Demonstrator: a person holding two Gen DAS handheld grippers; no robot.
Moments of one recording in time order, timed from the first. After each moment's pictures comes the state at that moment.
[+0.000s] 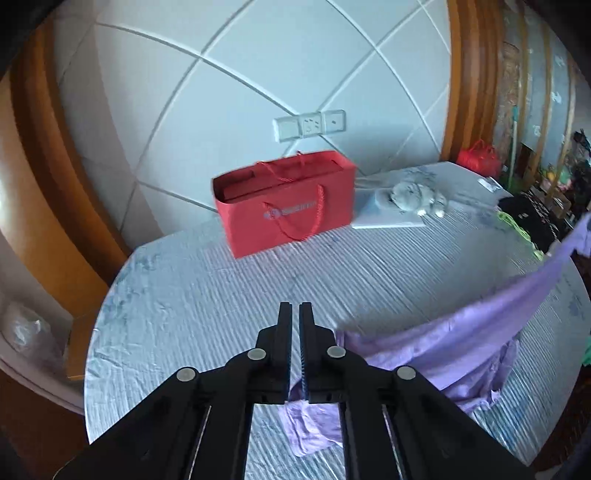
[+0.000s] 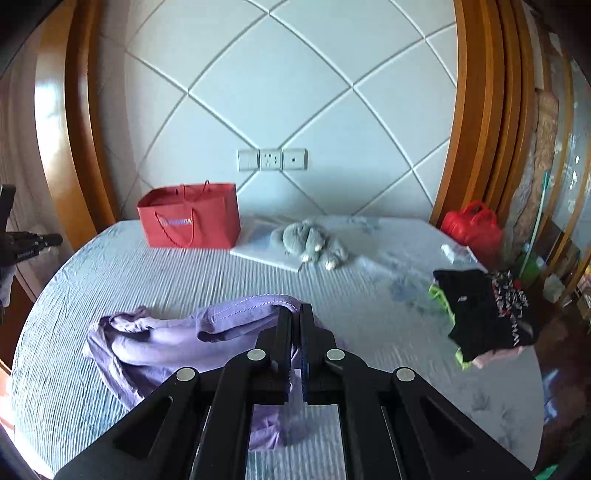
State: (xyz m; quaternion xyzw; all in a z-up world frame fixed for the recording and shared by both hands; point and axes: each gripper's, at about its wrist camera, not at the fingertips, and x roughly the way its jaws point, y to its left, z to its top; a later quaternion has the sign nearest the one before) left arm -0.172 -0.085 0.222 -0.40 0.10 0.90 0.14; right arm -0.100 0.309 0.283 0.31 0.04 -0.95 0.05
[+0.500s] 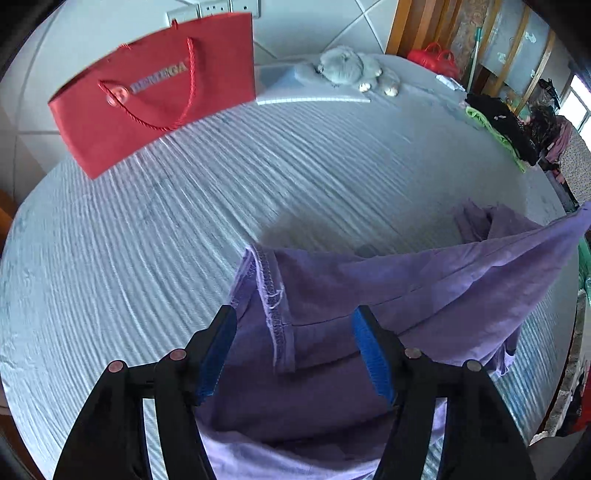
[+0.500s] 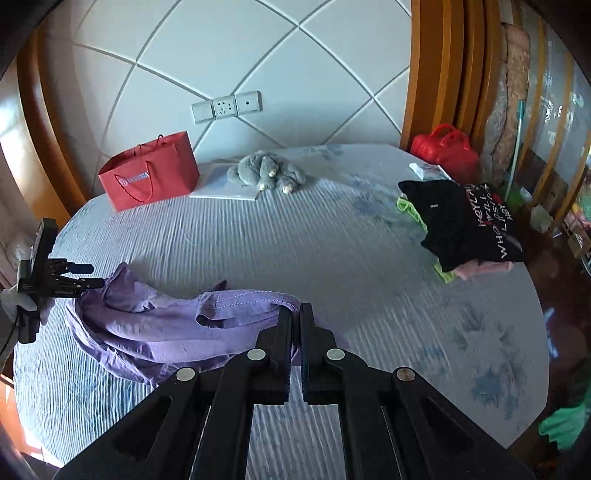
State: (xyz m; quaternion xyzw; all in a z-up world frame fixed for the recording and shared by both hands) left arm -0.233 0.003 0.055 -0.55 0.12 0.80 0.22; right arm -0.076 0.363 0.211 0.42 -0.02 -0.91 0.00
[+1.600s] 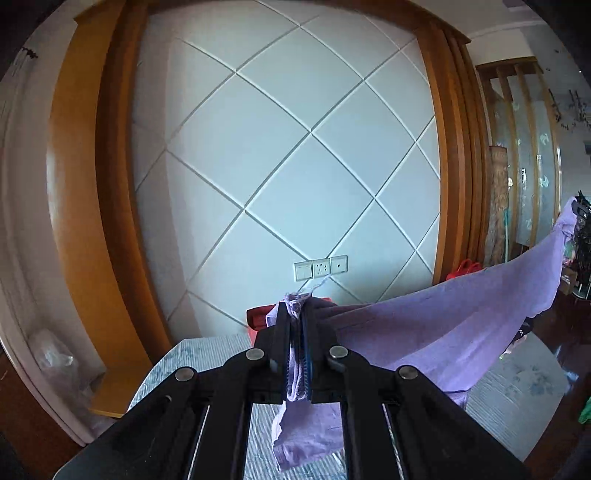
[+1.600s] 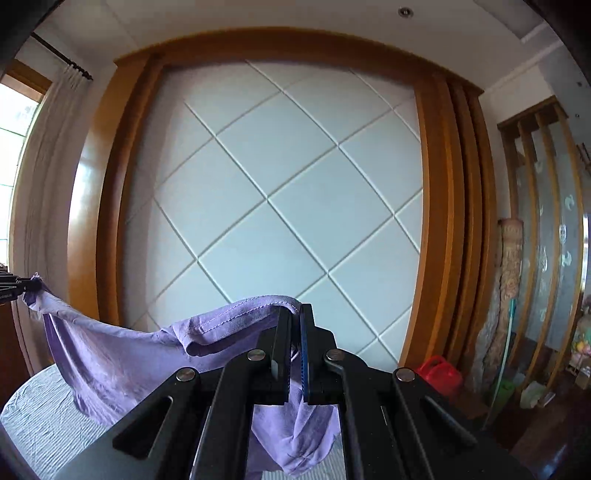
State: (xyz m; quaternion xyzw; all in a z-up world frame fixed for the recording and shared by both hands) left arm 0.016 -0.095 0.441 -0.15 0.04 0.98 0.08; right arm 0.022 0.354 0.477 0.00 0.07 -1.00 0.06
